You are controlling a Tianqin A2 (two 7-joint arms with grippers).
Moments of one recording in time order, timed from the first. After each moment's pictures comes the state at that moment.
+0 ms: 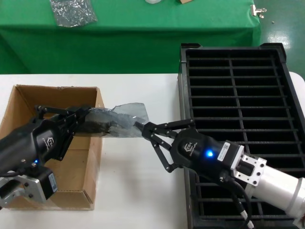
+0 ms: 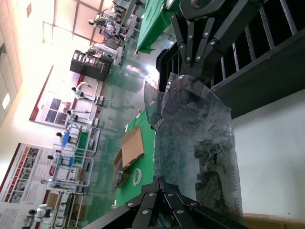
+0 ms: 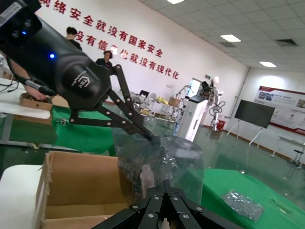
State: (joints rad) left arm -0.08 -0.85 1.63 -1.98 -1.32 0.40 0.30; right arm 0.44 0.35 -1.84 1.39 1.91 -0.82 -0.40
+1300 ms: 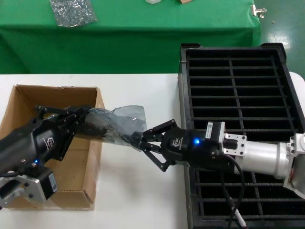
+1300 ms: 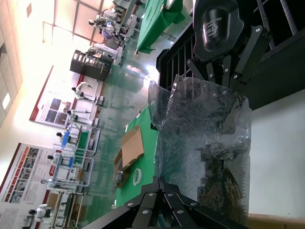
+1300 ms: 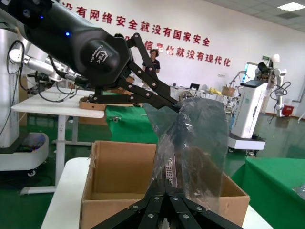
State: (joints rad) left arm -0.08 -0.85 1.63 -1.98 -1.32 0.40 0.30; right arm 0.82 0.27 -1.93 0.84 1.88 -1.17 -0.42
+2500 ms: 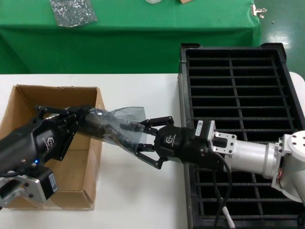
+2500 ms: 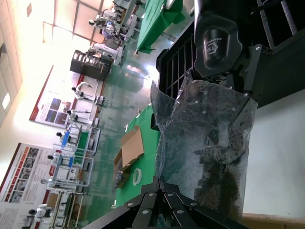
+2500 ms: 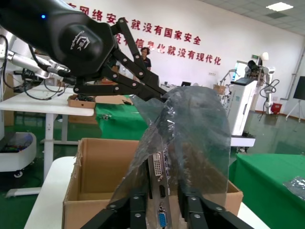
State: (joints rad) left arm -0.08 -0.85 1.63 -1.98 -1.32 0.40 0.30; right arm 0.84 0.20 -1.90 0.76 1.85 -1.12 -0.47
